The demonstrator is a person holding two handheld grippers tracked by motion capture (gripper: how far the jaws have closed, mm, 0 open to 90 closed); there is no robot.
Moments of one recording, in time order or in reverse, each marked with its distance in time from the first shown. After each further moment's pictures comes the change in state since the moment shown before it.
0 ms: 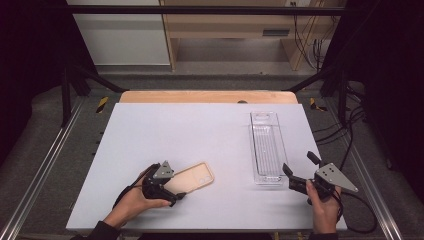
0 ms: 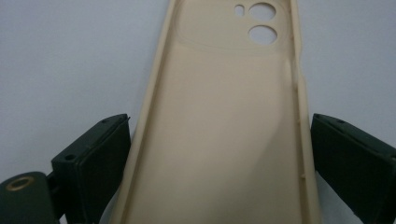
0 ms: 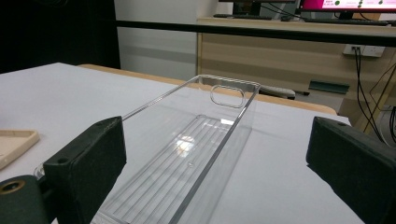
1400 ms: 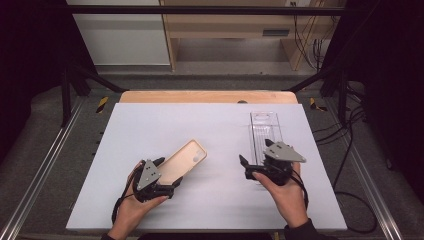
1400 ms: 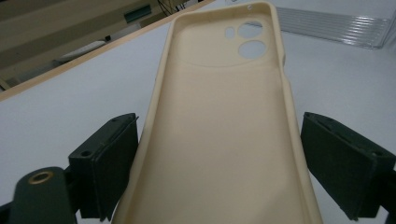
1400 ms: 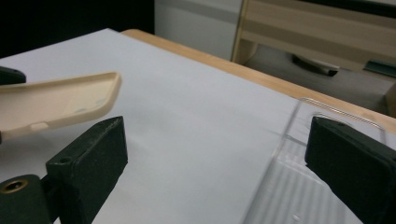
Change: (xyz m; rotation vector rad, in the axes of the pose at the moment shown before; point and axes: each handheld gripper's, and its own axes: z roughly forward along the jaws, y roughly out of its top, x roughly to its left) left arm -0.017 0.000 -0.034 -0.365 0.297 -0.009; right arm 0.107 0.084 0.059 0.236 0.112 -0.084
